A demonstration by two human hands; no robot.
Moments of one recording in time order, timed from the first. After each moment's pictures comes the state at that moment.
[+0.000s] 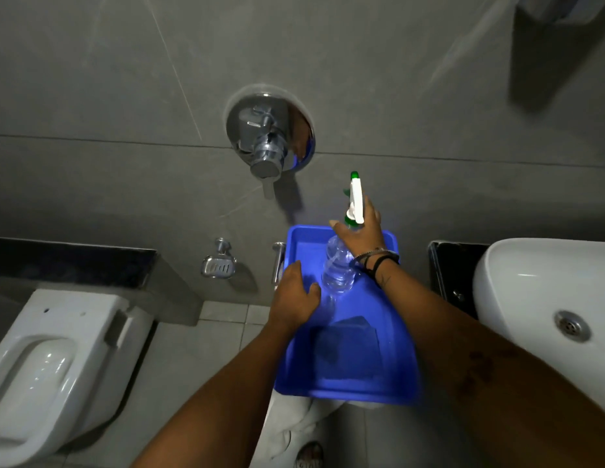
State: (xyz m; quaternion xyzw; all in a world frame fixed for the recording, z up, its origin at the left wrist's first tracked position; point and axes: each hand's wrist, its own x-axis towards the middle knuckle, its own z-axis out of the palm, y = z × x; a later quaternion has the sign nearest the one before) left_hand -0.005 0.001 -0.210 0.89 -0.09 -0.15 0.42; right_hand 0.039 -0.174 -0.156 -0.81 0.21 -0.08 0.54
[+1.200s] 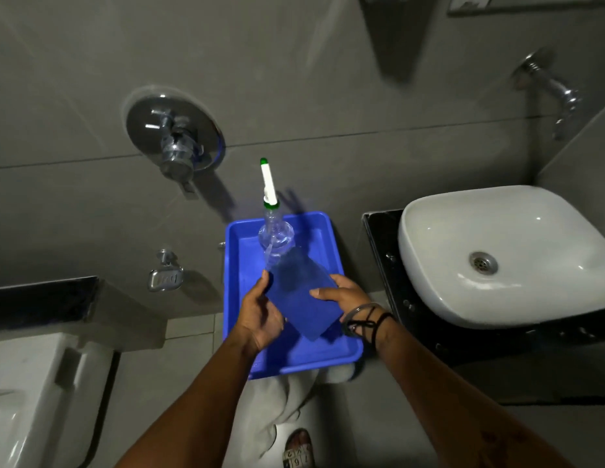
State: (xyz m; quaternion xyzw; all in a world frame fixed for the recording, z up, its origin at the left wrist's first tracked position) left_hand -0.073 -0.046 -0.199 0.38 0.13 -0.44 0.81; right_hand -0.140 -0.219 -0.198 -0.55 0.30 0.06 0.78
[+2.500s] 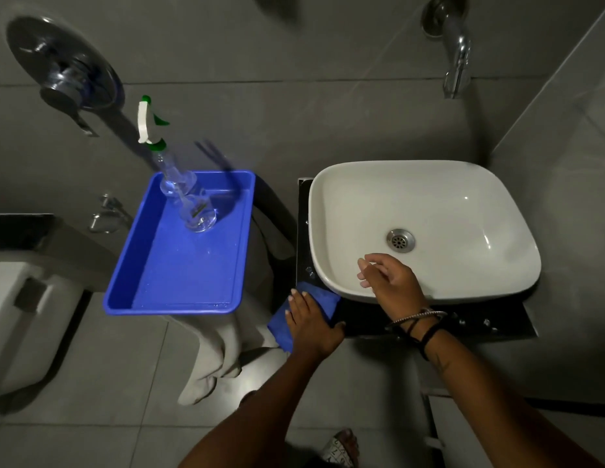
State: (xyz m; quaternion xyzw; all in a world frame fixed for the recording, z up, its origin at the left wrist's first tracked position) left_hand -0.316 -0.320 -0.321 0.94 -0.07 -0.25 0.23; right_hand -0.336 -0.474 -0.202 -0.76 0.27 -0.06 0.59
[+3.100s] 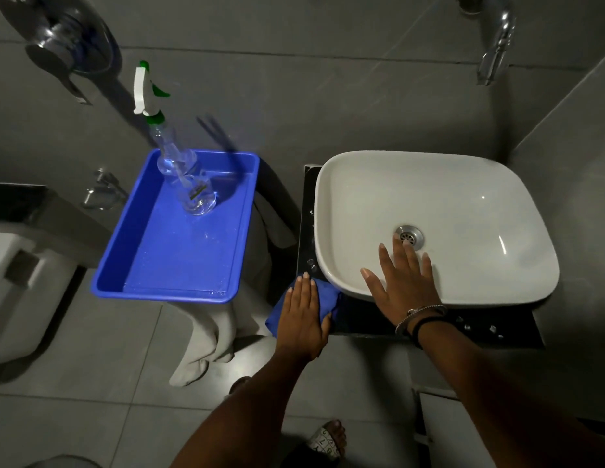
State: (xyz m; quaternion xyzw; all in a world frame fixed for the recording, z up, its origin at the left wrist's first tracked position) left_hand -0.320 -0.293 -0.355 0.96 -0.23 -0.10 0.16; right_hand -0.334 -0.501 -0.251 -0.98 0.16 0.07 0.03
